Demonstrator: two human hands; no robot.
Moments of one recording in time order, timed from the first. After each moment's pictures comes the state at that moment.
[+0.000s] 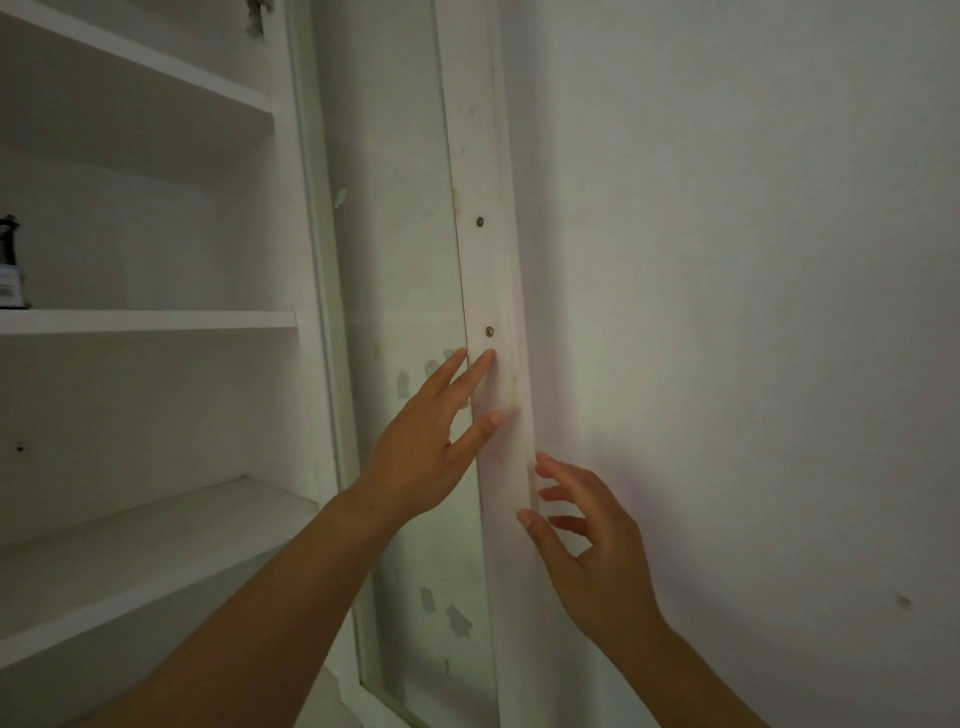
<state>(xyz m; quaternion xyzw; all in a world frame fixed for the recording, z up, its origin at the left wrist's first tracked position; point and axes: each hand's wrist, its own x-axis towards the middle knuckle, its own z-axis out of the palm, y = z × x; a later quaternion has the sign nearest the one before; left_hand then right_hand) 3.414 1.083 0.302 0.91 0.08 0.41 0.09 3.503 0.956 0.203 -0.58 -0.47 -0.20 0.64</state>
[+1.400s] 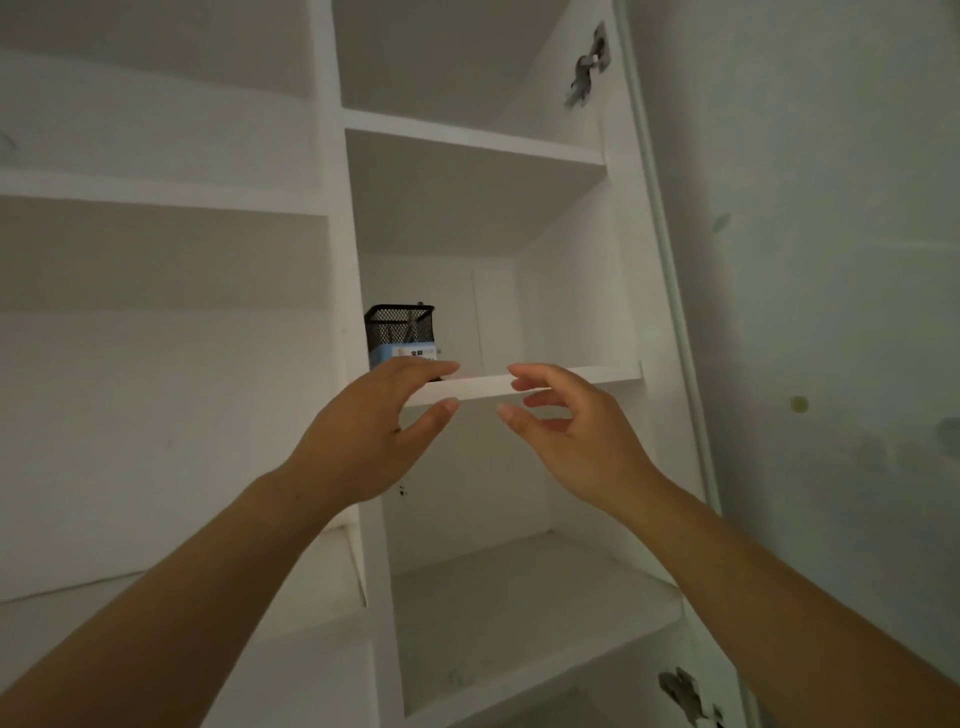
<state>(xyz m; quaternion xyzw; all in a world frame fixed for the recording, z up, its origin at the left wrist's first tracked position) 3.118 1.289 0.407 0.85 0.25 0.44 -0.16 3.310 1.240 0.371 -0.41 -0.66 -0.08 0.62</state>
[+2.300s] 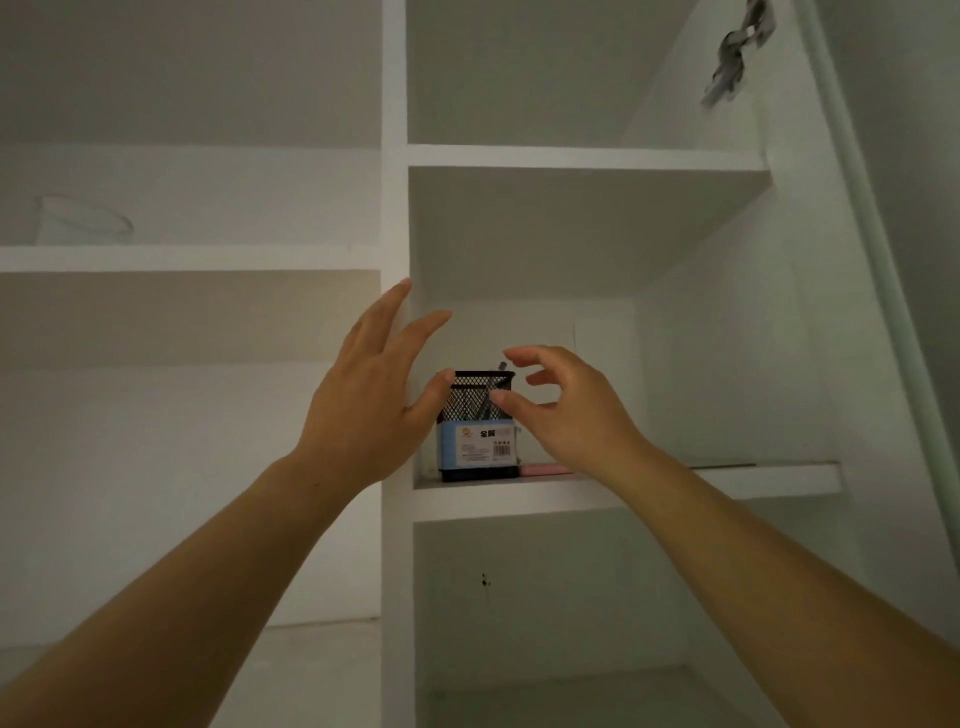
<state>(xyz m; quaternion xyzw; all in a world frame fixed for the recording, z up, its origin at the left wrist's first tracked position) 3.121 1.357 0.496 0.70 0.37 0.51 -0.34 3.306 1.386 0.489 -0.30 -0.74 -0.09 0.60</state>
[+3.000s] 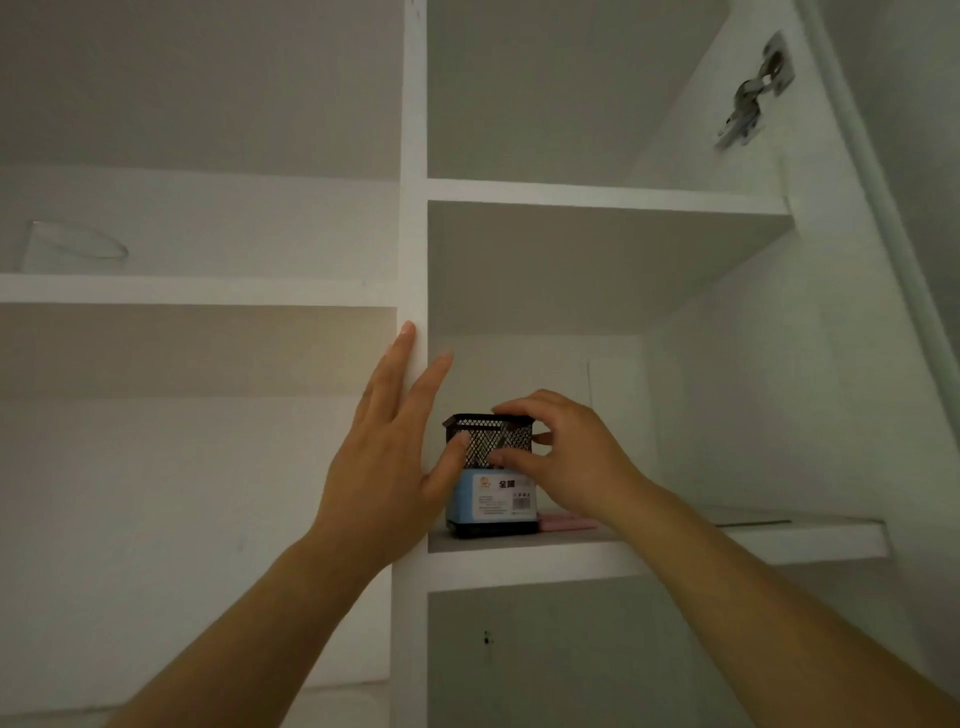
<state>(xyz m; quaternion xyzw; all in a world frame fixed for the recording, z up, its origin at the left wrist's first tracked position) 3.118 1.389 0.486 0.70 0.33 0.55 -0.32 3.295 1.412 0.505 -0.31 -0.77 -0.14 0.53</state>
